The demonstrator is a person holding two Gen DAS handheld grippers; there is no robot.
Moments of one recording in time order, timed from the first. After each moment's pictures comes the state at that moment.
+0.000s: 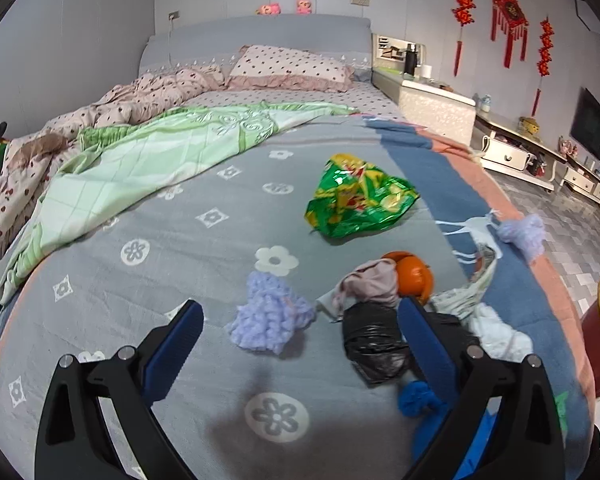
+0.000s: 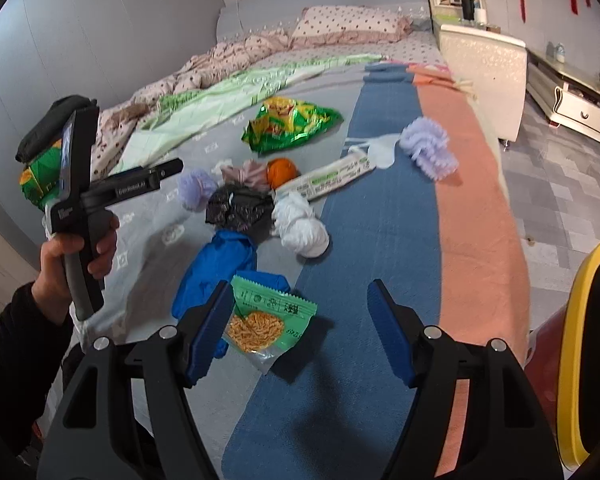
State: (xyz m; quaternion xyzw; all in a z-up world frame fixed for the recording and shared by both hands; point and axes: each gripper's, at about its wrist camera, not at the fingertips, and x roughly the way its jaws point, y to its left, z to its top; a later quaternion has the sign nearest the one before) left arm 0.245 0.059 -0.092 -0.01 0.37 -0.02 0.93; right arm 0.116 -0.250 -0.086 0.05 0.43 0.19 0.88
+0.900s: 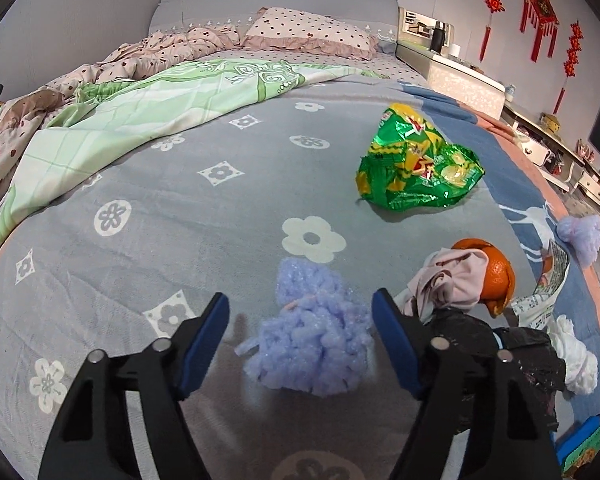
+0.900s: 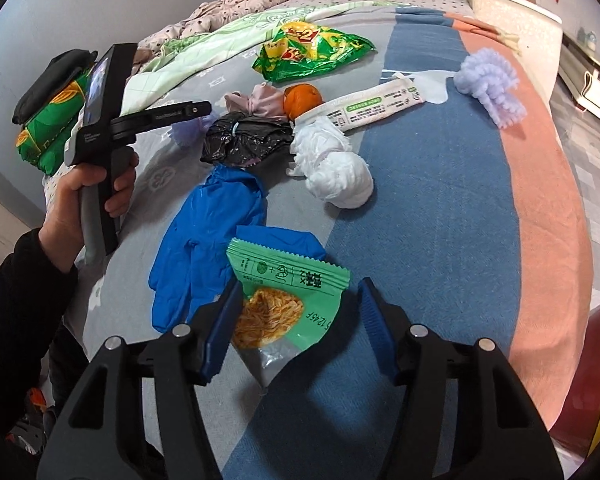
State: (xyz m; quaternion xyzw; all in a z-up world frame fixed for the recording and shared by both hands) left arm 0.304 0.083 -0.157 -0.03 0.43 -0.01 0.90; right arm 0.147 -0.209 -0.147 0.02 0.50 0.22 0.83
